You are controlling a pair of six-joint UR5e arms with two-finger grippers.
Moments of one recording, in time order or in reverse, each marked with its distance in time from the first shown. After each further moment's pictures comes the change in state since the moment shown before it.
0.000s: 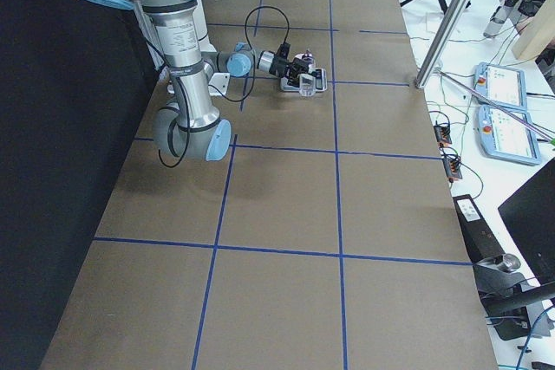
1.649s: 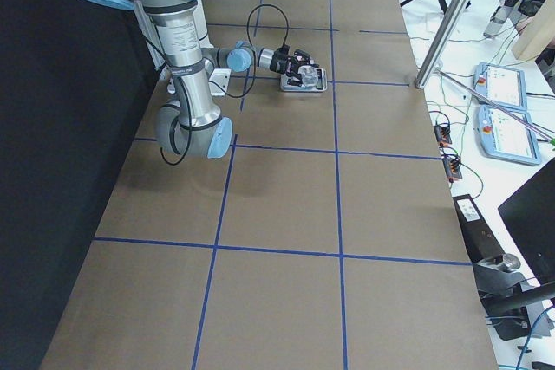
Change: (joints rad) left arm 0.003 0.001 0.001 0.000 0.001 -0.010; right arm -0.001 0.026 0.003 -0.057 -0.051 -0.333
